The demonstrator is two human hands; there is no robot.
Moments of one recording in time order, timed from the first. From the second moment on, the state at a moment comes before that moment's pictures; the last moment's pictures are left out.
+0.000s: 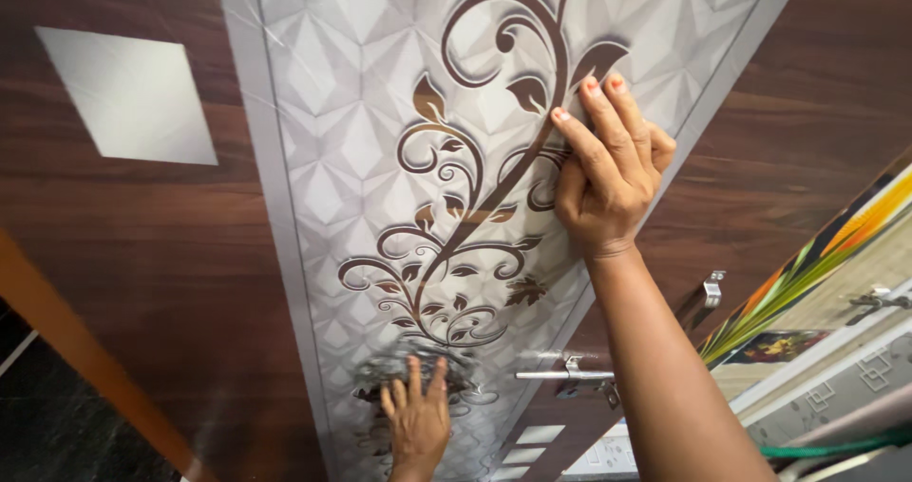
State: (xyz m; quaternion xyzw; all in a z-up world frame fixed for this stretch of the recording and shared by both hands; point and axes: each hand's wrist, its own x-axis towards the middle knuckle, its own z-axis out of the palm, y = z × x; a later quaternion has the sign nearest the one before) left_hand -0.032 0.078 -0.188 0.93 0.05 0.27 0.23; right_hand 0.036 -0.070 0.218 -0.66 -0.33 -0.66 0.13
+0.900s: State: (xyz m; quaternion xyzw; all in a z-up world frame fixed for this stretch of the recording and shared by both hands) left_hand -0.060 0.122 -0.221 0.97 -0.18 0.14 0.11; right_hand 0.038 -0.071 0.219 -0.65 -0.34 -0.67 0.13
